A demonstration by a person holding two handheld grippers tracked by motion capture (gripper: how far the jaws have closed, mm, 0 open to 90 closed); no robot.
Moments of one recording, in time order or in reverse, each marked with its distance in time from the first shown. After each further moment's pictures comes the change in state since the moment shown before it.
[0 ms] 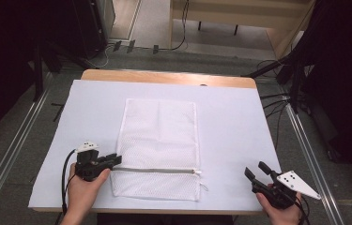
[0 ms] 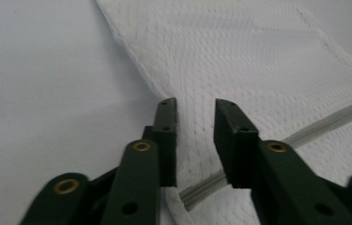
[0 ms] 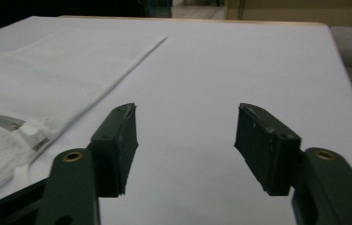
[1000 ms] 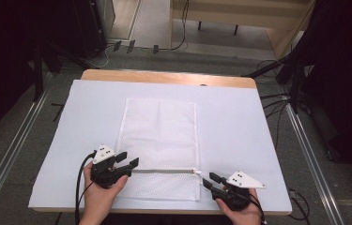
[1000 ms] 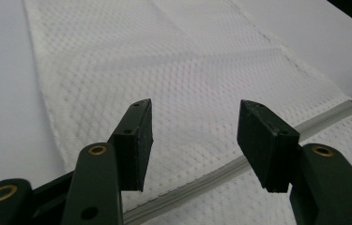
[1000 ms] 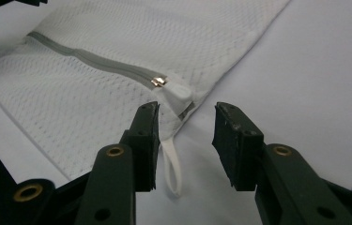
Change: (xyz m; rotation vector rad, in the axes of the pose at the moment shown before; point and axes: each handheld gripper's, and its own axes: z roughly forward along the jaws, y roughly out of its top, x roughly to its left) left arm -0.062 -0.002 0.004 -0.089 0.002 0.135; right arm 0.088 -0.016 0.054 0.218 0.266 -0.042
